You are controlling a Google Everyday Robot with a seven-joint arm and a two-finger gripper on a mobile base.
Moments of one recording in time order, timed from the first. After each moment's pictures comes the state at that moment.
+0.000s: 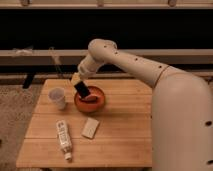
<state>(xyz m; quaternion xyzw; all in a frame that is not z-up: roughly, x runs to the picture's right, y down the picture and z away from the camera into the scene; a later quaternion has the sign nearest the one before) -0.153 -0.041 0.770 -0.38 -0.15 0.43 0.80</state>
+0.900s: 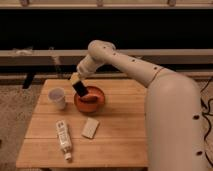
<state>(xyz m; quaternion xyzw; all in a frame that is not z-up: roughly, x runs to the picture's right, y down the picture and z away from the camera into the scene) -0.179 -0.051 0.796 -0.39 -0.19 0.42 0.80</state>
